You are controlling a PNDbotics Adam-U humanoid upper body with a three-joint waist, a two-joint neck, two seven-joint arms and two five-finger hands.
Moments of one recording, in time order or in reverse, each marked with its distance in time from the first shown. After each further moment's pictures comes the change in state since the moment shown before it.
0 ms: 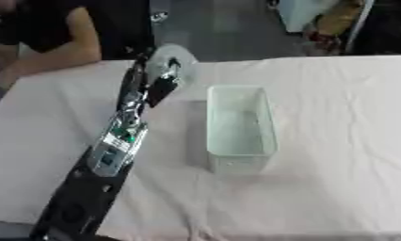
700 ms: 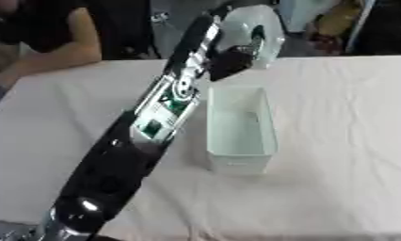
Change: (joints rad) left arm -0.192 -0.013 -0.185 -0.049 -0.437 -0.015 -0.272; right arm -0.001 0.001 0.006 0.000 -0.002 -0.003 0.005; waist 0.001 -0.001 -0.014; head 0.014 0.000
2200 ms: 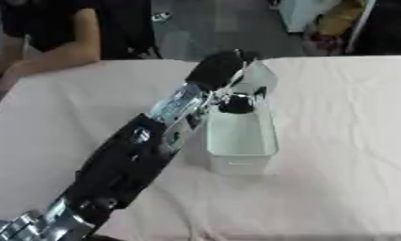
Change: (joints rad) left arm -0.017 -0.011 -0.061 0.283 -0.417 -0.156 -0.129; right arm -0.005 0.001 0.004 0.000 -0.008 -0.004 0.005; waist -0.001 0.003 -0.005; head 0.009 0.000
